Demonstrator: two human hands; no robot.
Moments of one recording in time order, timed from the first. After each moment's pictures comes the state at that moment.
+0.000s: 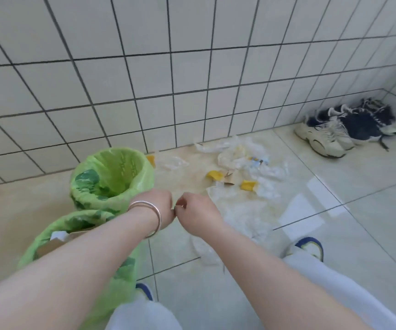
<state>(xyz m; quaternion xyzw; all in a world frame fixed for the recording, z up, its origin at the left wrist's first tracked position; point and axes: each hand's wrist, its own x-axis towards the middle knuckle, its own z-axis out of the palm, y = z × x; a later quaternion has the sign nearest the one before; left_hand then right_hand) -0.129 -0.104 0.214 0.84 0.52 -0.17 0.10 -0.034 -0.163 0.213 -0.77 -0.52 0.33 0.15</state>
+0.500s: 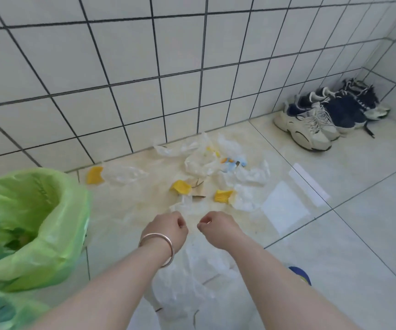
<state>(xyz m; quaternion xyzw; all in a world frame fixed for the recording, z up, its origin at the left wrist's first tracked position) 0.035 -0.053 0.081 0.78 0.55 -0.07 0.29 0.151 -0.116 0.104 -0.83 -0.35 0.41 0.13</state>
